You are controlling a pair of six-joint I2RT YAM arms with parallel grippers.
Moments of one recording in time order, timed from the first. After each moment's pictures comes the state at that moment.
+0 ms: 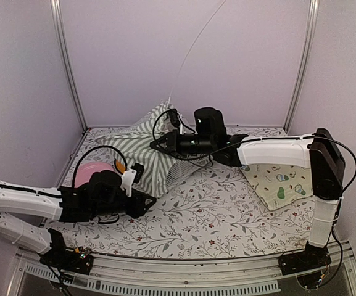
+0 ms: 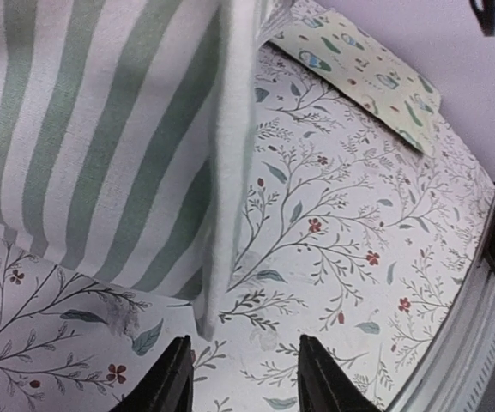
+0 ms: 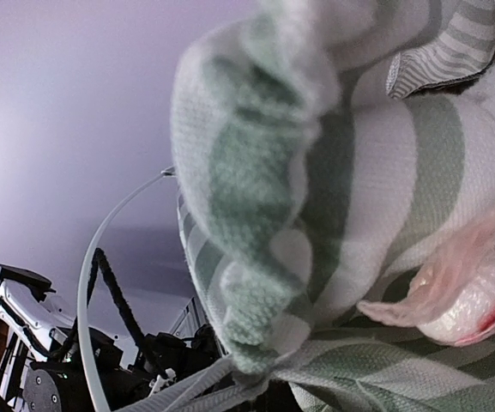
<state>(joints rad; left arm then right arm) -1.04 1.15 0.51 0.10 -0.16 -0.48 0.88 1.95 1.47 0.27 -0.45 0.83</state>
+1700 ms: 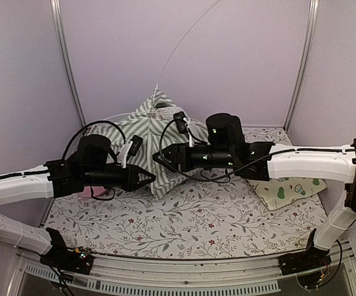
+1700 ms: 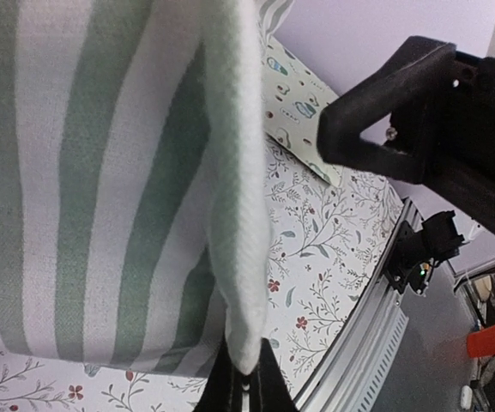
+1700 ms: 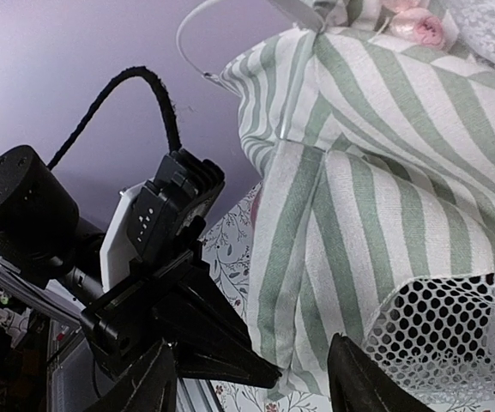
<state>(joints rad) -0.84 1.14 0.77 -0.10 0.22 -0.51 1.04 1.62 1.25 0.11 -0.20 0.55</state>
